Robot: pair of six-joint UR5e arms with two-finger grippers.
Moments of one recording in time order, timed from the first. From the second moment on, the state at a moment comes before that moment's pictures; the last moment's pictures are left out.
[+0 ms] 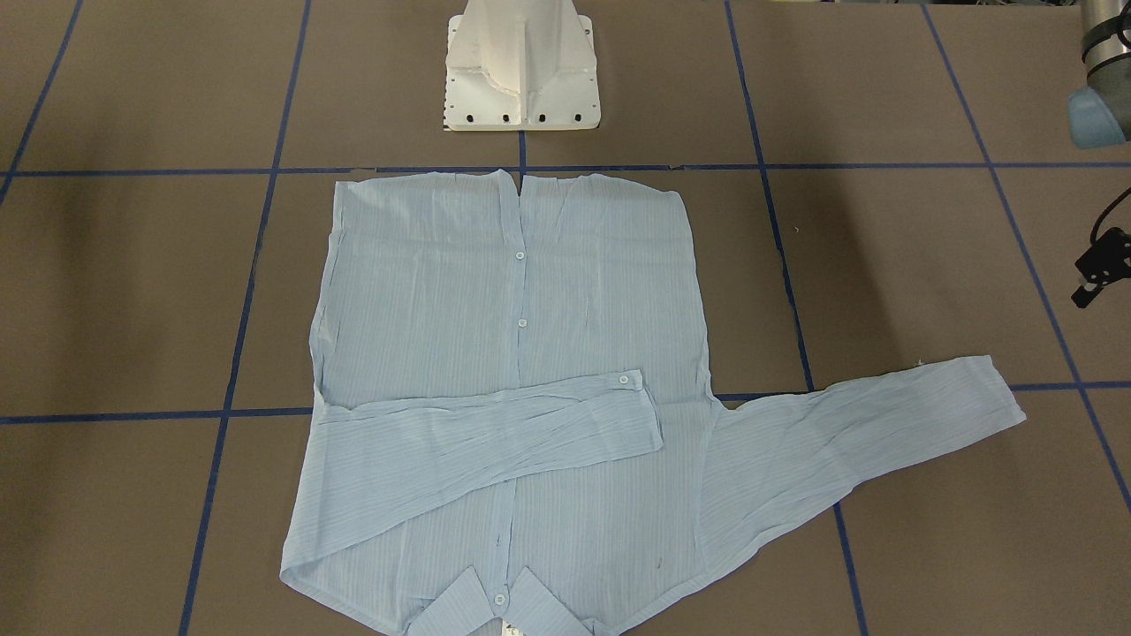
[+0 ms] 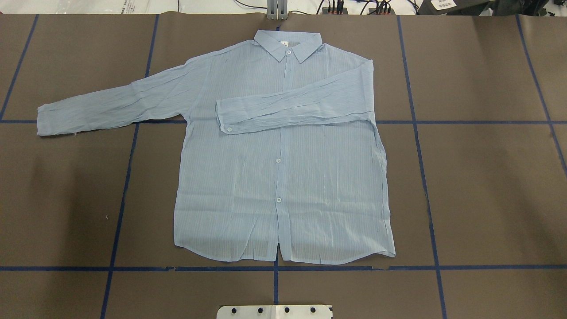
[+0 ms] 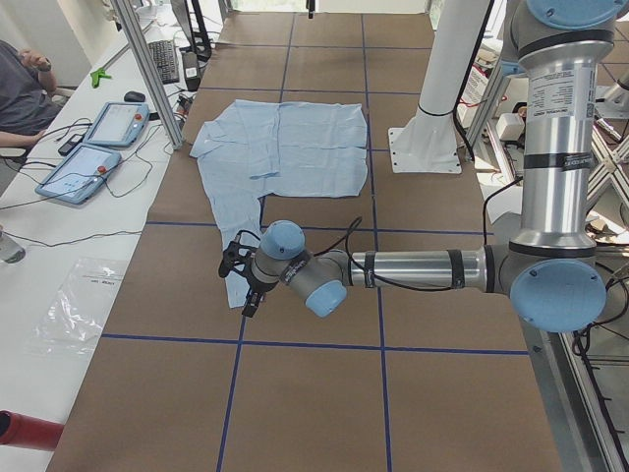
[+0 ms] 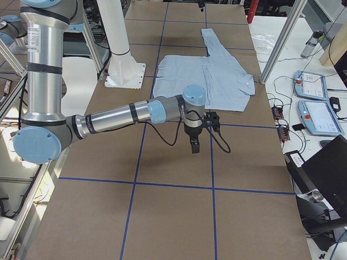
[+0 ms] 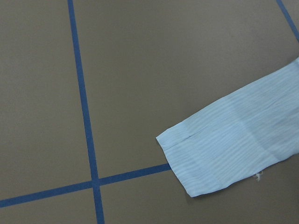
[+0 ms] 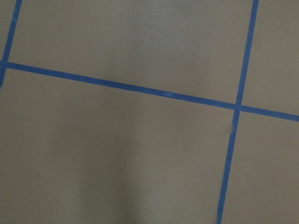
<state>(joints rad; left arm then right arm) -1.31 -1.54 -1.49 -2.42 -2.18 -0.51 1.38 -1.67 1.92 -1.57 2.28 0.16</state>
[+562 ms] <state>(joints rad) -1.25 -1.59 -1.43 -2.44 -2.15 -0.56 1.42 -1.77 1.93 -1.57 2.29 0.16</state>
